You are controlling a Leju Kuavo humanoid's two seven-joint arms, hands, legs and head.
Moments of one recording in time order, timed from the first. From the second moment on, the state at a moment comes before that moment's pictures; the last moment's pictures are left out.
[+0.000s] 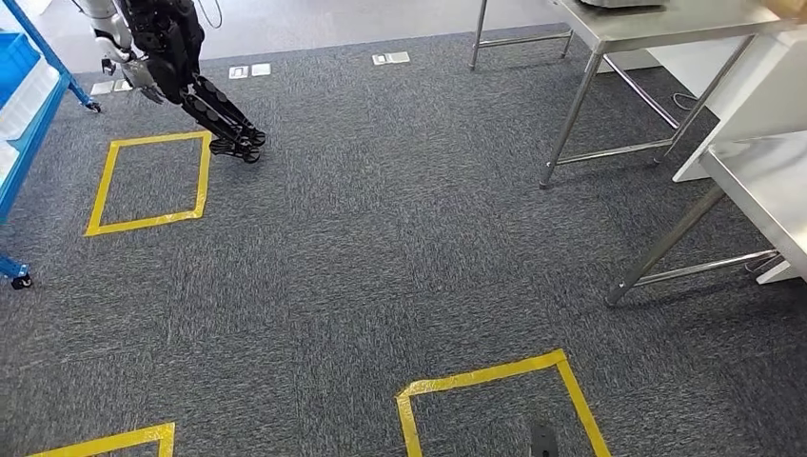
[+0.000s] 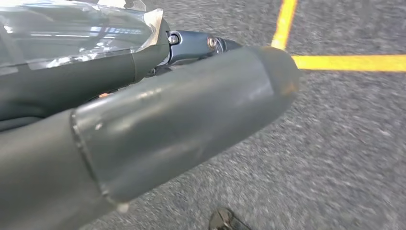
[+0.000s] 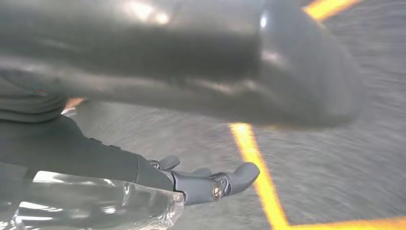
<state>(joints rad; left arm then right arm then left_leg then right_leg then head) -0.12 -0.20 1.22 -0.20 -0.71 0.49 -0.11 -0.19 0.17 -0.22 -0.21 0.66 -0.46 0.12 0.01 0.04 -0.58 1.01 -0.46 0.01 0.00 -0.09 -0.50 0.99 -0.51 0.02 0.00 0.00</state>
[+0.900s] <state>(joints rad) -0.10 -0.22 1.12 -0.20 -0.86 0.46 -0.07 -0.11 0.16 -0.09 -0.19 0.84 -0.41 0.28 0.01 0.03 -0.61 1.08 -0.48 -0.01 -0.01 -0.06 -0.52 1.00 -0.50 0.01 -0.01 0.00</state>
